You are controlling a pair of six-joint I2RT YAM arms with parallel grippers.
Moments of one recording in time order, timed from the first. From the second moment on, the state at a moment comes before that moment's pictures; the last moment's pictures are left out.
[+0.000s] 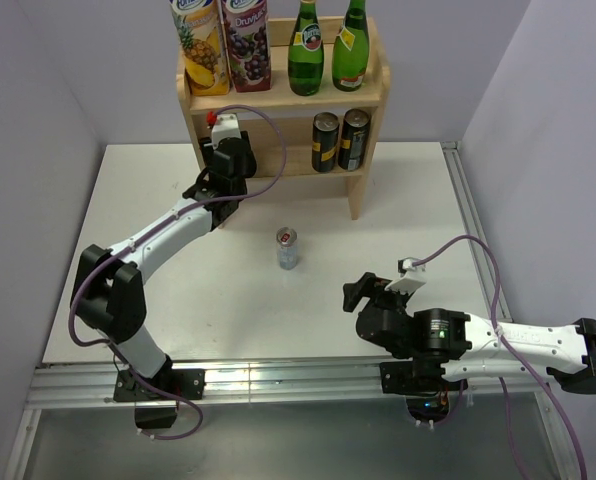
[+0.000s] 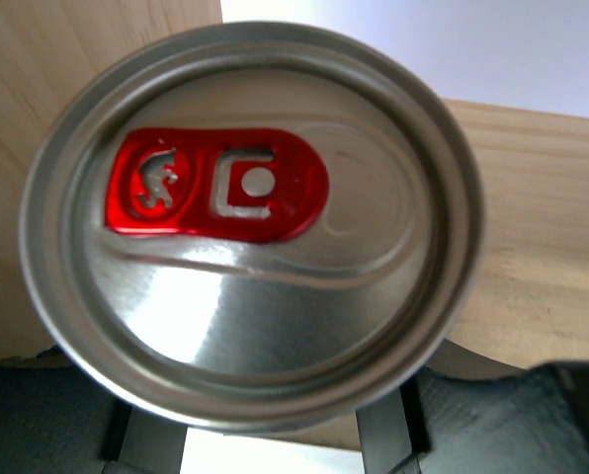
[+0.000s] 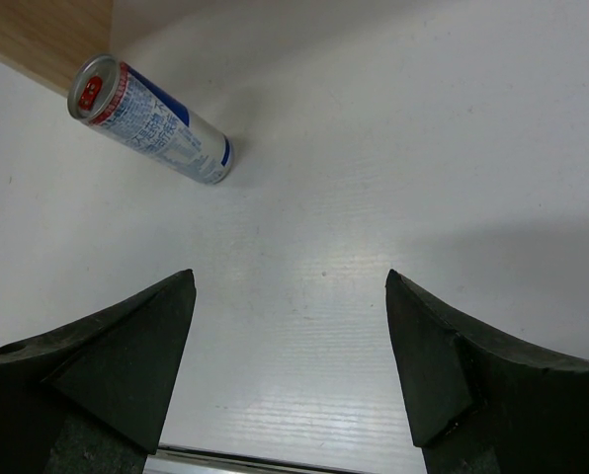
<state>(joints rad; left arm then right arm) -0.54 1.66 1.35 0.05 -0.69 -0.25 1.37 0.65 0.56 -0.78 1.03 1.29</state>
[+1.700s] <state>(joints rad) -1.07 1.07 0.51 0.07 -0.77 -0.61 1.47 0.73 0.53 -0.85 1.04 1.45</state>
